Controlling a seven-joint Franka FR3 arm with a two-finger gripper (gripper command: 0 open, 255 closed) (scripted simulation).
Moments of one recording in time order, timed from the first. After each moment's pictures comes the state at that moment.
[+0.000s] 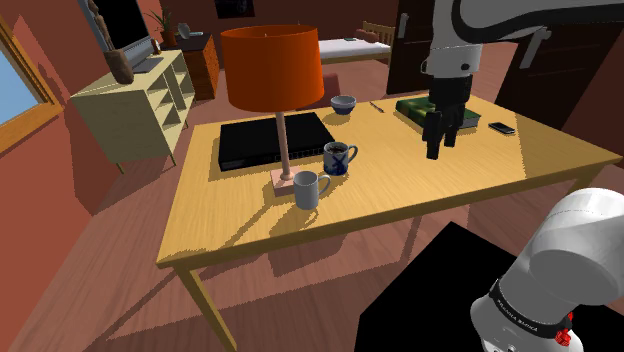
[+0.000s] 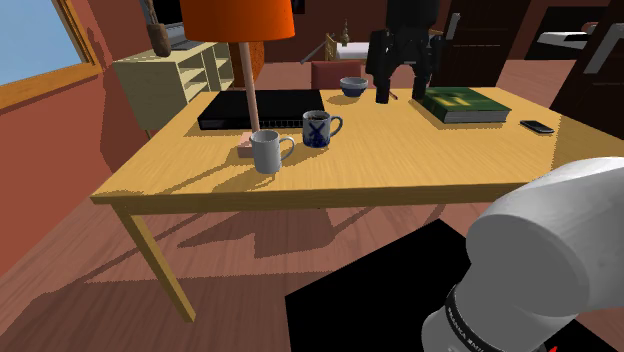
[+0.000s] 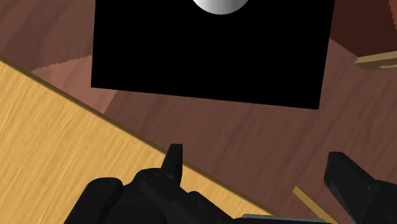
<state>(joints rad) -0.01 -0.75 -0.05 -2.43 0.04 1.48 -0.12</state>
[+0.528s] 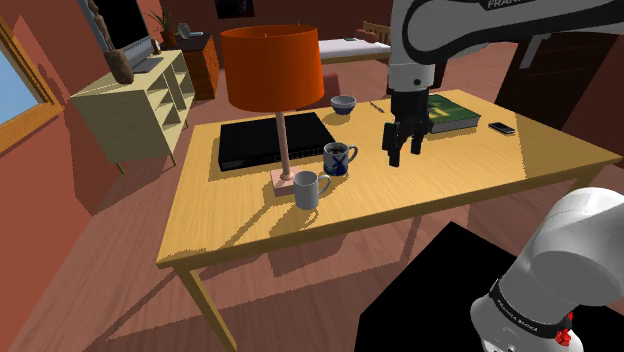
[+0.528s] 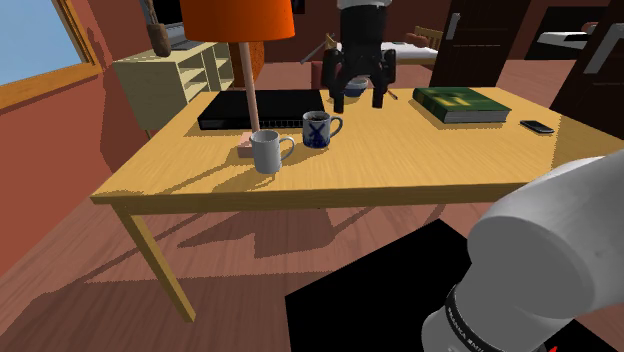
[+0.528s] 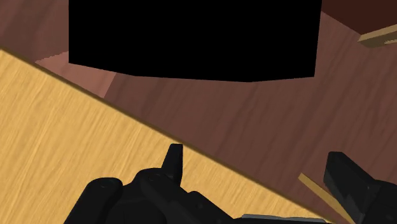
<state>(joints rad) 0.01 -0.57 0.03 -2.38 0.09 1.62 0.00</state>
